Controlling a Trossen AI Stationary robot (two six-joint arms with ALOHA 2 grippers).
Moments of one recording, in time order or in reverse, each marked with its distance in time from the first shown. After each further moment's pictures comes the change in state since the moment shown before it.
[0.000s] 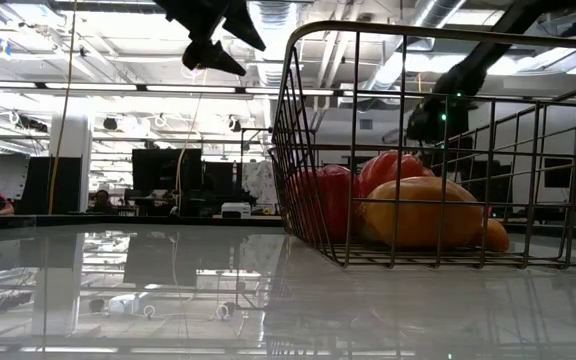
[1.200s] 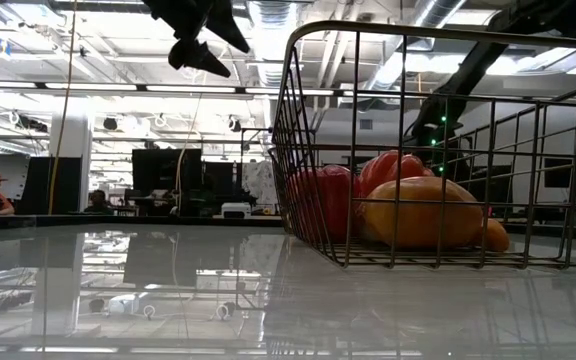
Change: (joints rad) left arm 0.065 -0.059 0.000 -0.104 0.054 0.009; right arm 0.025 0.179 0.045 -0.101 0.236 -0.011
